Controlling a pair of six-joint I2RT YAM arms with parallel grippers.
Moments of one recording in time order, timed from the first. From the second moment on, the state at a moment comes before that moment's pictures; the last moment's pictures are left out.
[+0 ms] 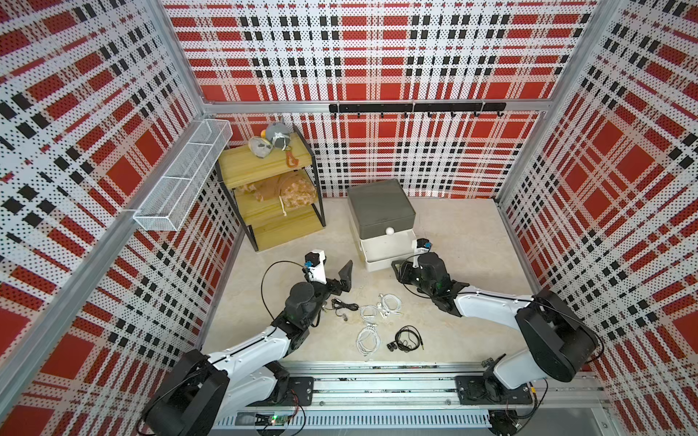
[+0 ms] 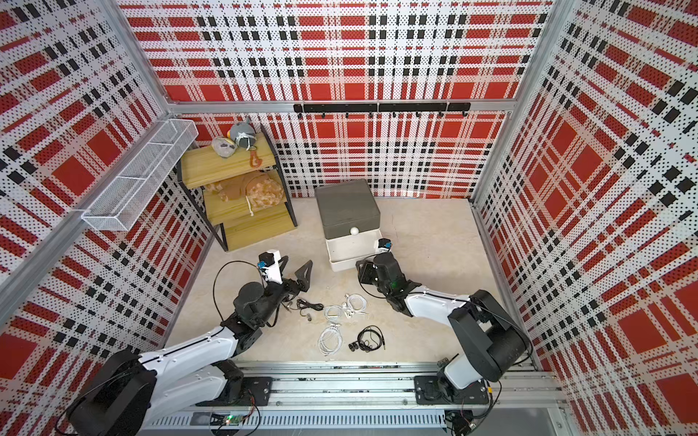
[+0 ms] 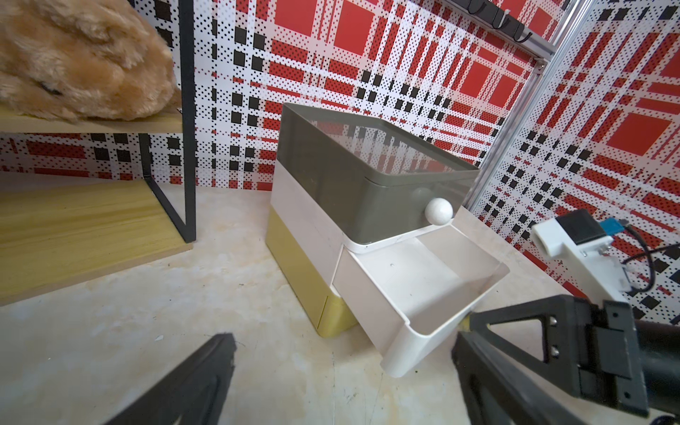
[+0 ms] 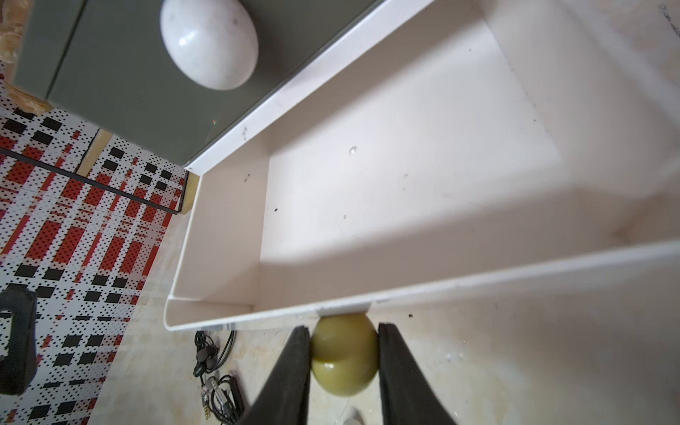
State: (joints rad) left arm -0.56 1.08 0.27 0.78 -0.17 -0.27; right arm 0.64 1.50 0.66 0.36 0.02 0.71
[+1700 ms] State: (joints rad) left arm -0.56 1.05 0.25 0.78 -0.21 -0.28; right arm 0.93 1.67 0.79 -0.04 0.21 0.70
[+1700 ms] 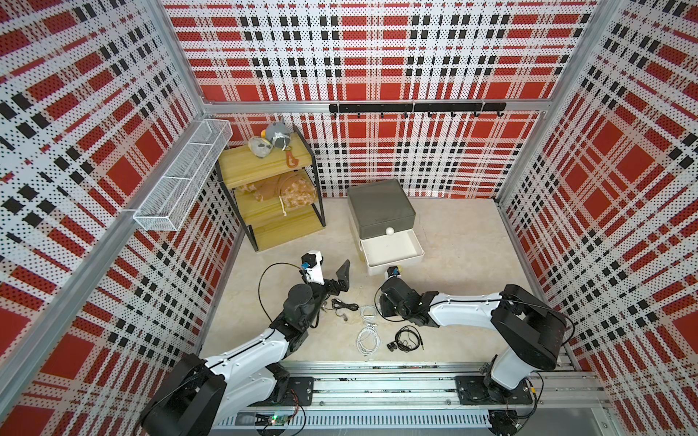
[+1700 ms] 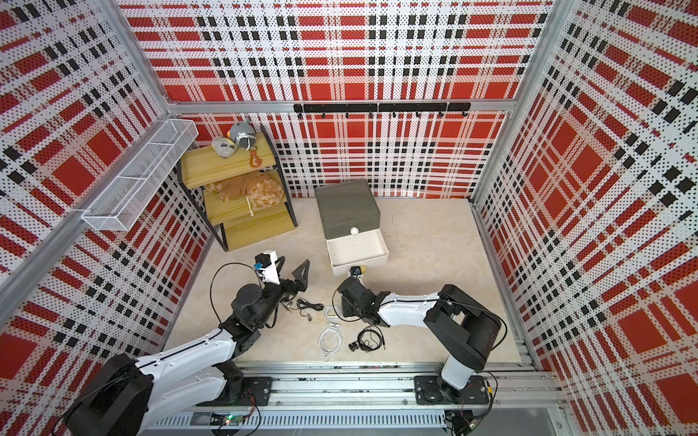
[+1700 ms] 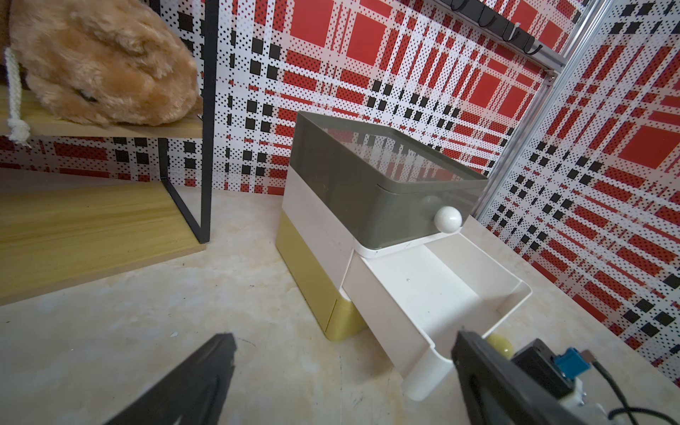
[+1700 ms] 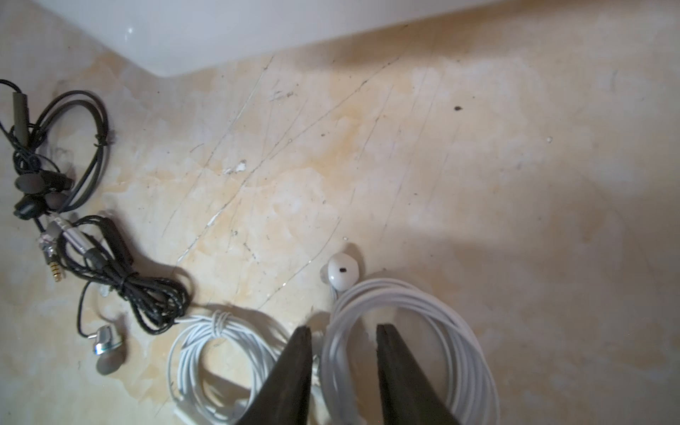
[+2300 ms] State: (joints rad) left arm -0.56 1.05 0.25 0.78 -0.21 -0.28; right arm 0.94 1.70 0.81 -0.07 0.23 0.73
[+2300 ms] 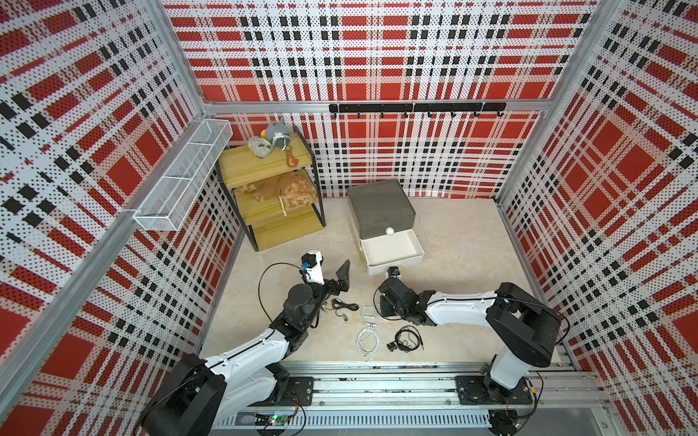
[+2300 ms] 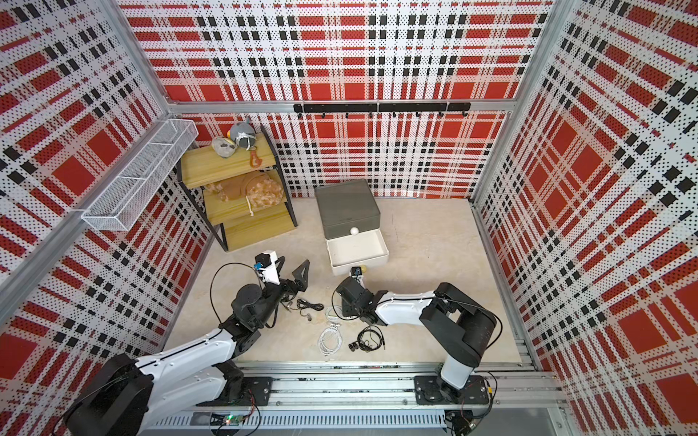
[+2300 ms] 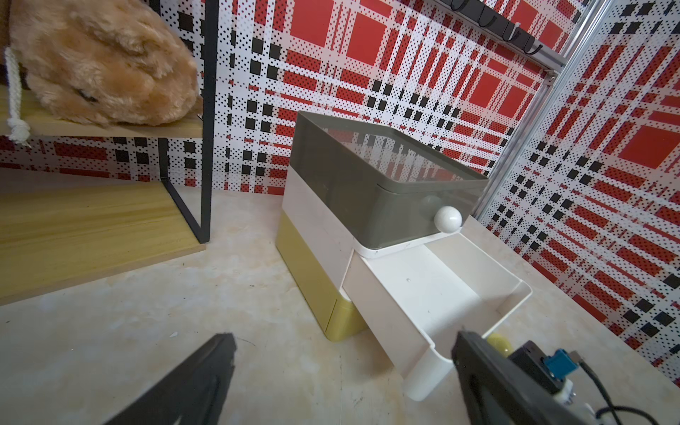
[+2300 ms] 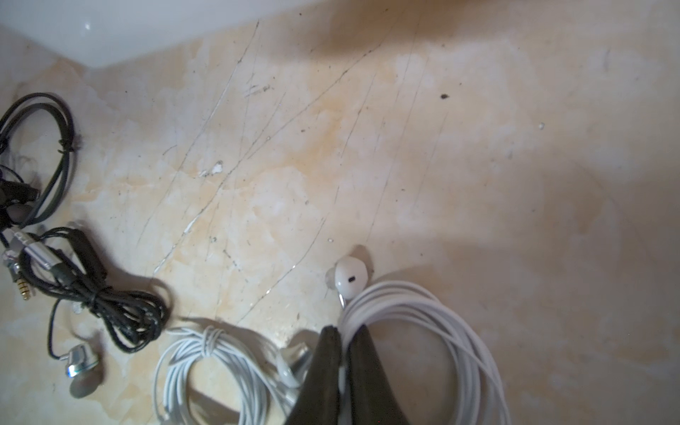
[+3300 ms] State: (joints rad) left arm -0.56 1.06 0.25 0.78 -0.21 -0.29; right arm 0.95 1.21 0.62 -0.02 0.33 0.61
